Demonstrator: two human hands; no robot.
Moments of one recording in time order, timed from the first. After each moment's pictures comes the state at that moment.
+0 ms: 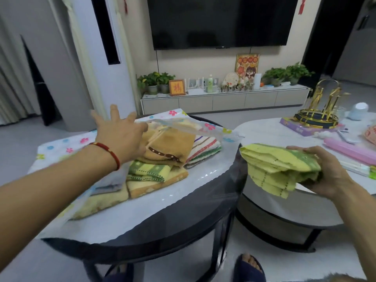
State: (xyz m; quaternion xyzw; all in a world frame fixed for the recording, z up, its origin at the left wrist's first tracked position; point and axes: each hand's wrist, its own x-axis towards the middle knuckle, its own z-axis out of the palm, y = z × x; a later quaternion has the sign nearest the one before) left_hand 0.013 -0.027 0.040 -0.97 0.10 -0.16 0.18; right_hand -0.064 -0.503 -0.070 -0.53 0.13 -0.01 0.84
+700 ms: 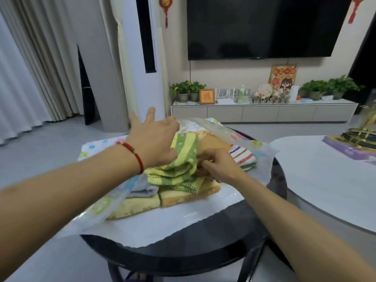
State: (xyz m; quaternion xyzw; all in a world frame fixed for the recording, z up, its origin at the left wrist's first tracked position) left_hand 0.003 -0.004 0.064 -0.97 0.14 -0.16 0.15; right_hand 0.048 -0.213 -0.043 -0.87 -0.18 -0.02 0.45
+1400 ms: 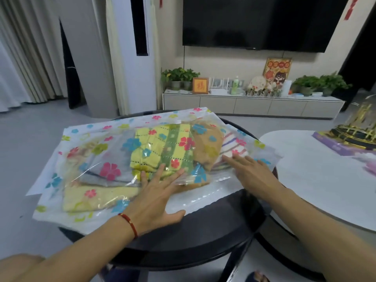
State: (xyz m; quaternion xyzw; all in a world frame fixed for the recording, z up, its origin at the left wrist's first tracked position) left_hand -0.016 0.001 -0.125 -0.96 0.25 -0.09 -0.09; right_hand 0.048 -0.323 -0.103 -0.99 -0.14 -0.06 -0.03
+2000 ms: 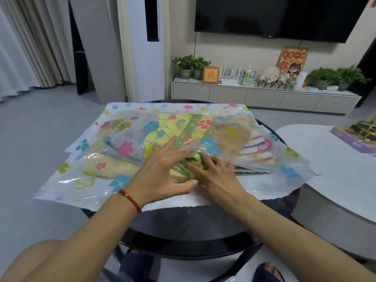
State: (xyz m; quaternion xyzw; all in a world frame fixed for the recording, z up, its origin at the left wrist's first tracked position) left_hand -0.023 0.043 -0.064 -0.90 0.27 -0.18 -0.30; right_hand 0.008 -0.156 -0.108 -0.96 -0.24 -0.12 -0.04
